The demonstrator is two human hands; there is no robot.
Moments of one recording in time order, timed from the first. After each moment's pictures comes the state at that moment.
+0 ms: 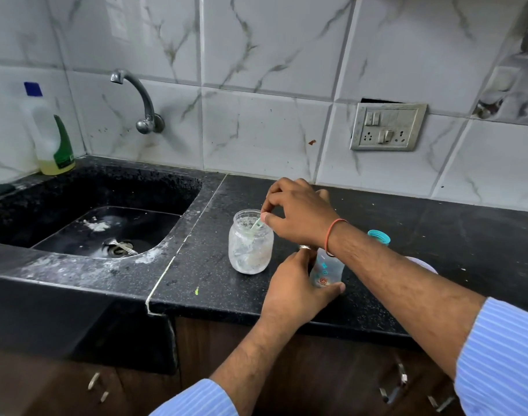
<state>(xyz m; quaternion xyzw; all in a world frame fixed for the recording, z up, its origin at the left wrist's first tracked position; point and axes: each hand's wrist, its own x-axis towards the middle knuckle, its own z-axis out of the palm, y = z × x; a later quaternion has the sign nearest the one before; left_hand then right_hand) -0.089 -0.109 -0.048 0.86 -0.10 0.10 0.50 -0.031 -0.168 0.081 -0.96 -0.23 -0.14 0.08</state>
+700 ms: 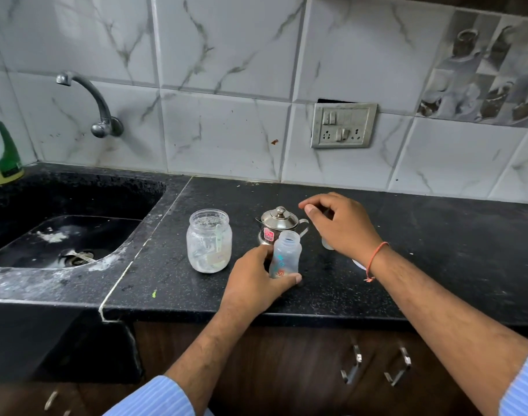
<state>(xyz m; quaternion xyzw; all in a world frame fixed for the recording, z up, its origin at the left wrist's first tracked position) -0.079 -0.112 -0.055 0.87 -0.09 0.11 0.47 -0.065 -0.308 0.061 -0.90 -0.13 -0.24 0.34</state>
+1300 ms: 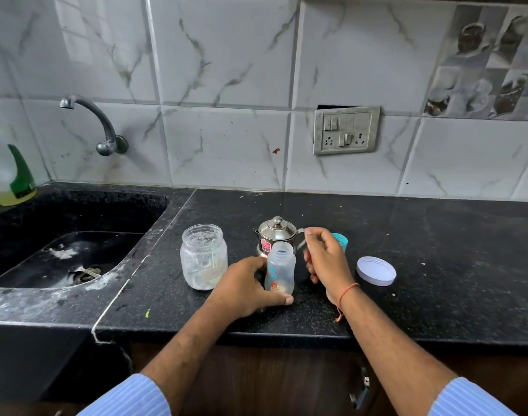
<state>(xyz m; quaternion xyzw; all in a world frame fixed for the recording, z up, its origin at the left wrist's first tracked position) -0.054 -0.093 -0.043 0.90 -0.14 0.04 0.42 -0.029 -0.298 -0.024 -0.74 0.01 -0.14 0.66</state>
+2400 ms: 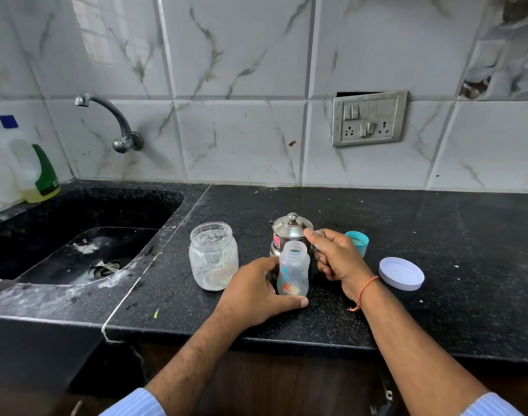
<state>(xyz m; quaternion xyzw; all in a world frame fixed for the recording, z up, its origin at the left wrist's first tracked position) -0.058 -0.094 -0.049 0.90 -0.15 0.07 0.41 -0.005 -0.303 -0.022 -0.72 -0.02 0.00 0.69</state>
